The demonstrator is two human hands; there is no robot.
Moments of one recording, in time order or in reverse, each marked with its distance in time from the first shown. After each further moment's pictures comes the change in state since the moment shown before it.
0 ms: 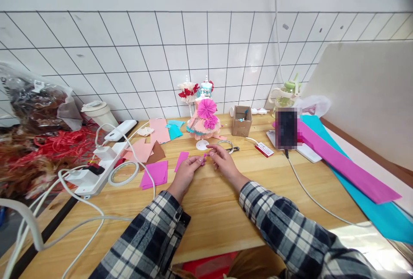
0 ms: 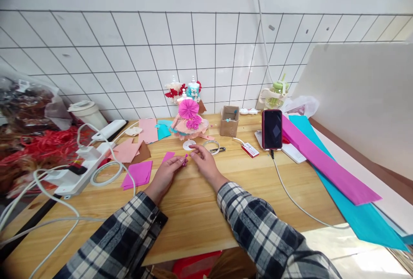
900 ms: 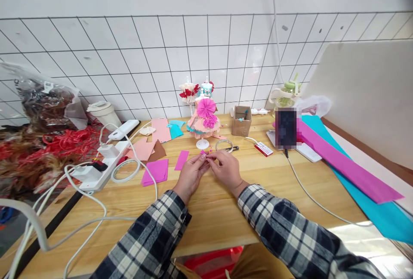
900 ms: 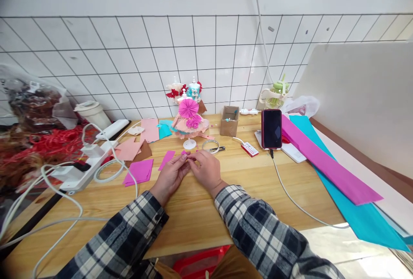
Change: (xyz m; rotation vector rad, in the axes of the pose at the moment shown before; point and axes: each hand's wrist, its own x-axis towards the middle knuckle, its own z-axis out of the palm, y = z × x) left_hand -0.010 0.000 0.027 -0.487 0.023 -0.089; right_hand -0.029 -0.018 -0.006 -0.627 0.100 -0.384
